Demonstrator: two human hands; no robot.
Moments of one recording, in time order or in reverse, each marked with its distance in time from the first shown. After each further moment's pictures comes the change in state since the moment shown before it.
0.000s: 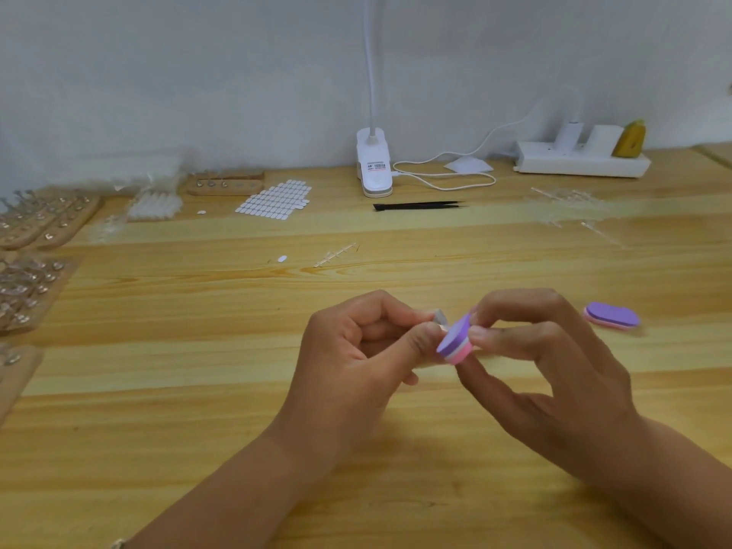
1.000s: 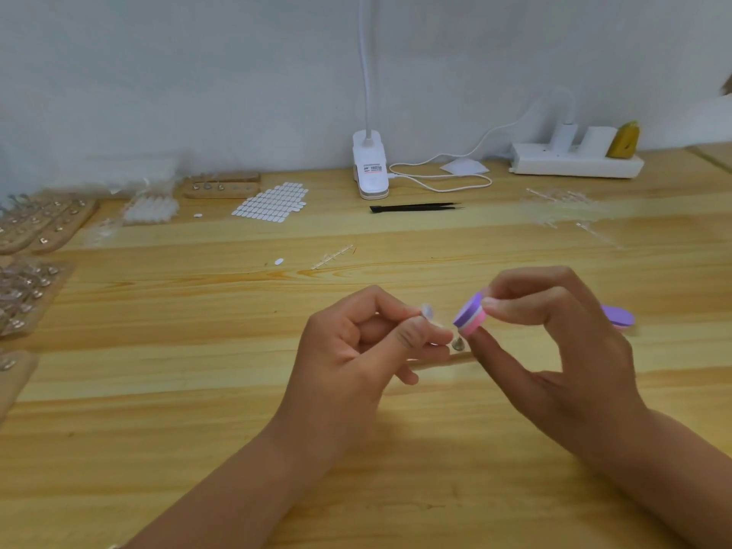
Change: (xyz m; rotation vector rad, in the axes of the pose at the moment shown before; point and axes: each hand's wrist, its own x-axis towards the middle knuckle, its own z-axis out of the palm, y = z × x) left_hand 0.001 -0.001 -0.003 -0.053 -0.064 0.006; right_hand 0.002 0.007 -0.003 -0.009 0.032 0.145
